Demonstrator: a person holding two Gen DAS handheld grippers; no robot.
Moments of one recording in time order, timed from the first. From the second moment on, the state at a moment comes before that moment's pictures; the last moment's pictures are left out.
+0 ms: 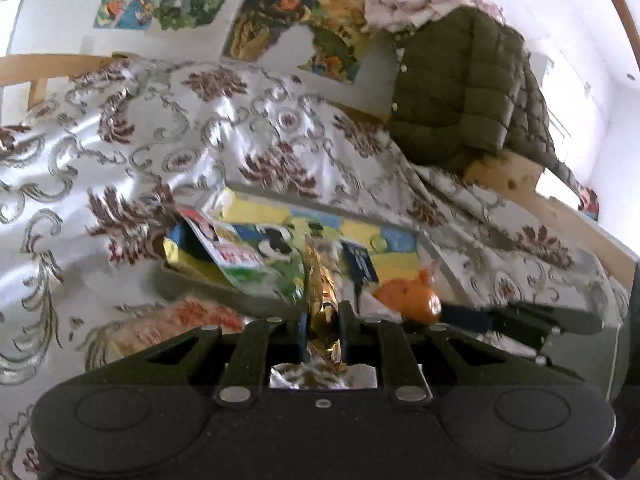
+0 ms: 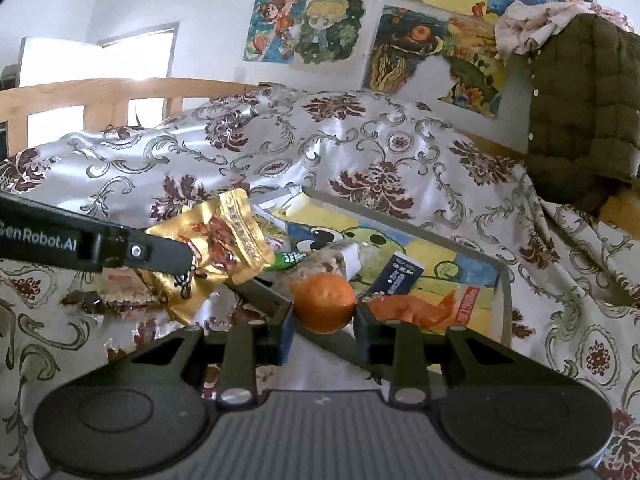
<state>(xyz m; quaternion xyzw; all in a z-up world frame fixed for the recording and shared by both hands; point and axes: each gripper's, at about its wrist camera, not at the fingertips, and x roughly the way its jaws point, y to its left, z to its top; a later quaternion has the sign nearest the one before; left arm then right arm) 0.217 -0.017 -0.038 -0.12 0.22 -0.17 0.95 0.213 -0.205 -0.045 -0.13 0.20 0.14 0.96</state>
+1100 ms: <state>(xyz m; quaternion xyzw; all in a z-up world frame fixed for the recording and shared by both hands) 0.320 -0.016 -0.056 -0.15 0.24 -0.10 0.95 0.260 -0.199 -0.062 -0.10 0.21 0.10 0.97</state>
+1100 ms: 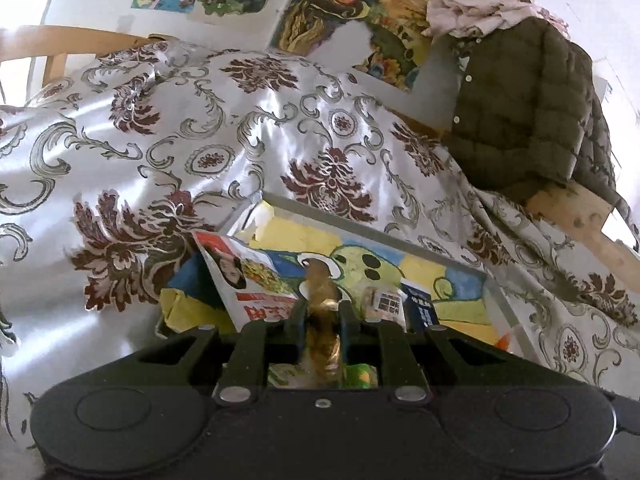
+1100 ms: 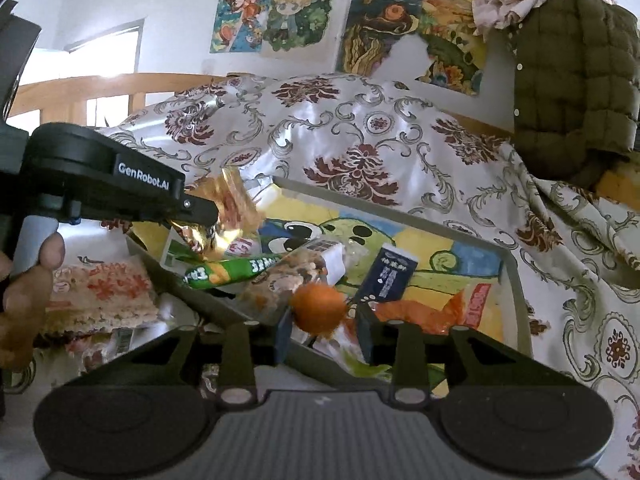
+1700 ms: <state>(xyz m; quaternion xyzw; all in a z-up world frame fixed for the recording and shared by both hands) 0.284 -0.006 -0.010 -0.14 0.17 -0.06 0.97 0.229 -0.223 -0.019 -0.04 0.15 0.06 0.99</state>
